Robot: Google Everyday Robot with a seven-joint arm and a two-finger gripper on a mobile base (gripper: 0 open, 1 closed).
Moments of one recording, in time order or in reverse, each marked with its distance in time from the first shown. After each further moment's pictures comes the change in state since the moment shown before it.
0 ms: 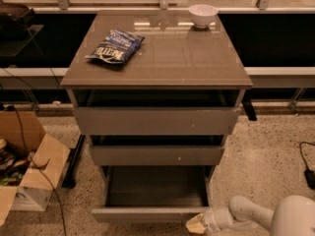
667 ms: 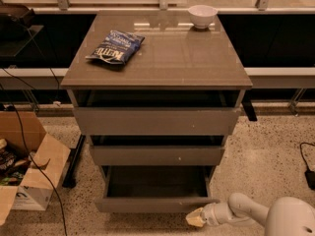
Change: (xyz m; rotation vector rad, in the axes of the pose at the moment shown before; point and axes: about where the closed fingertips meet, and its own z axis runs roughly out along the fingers) arm -0.013 -0.030 0.008 0.030 -0.042 0.000
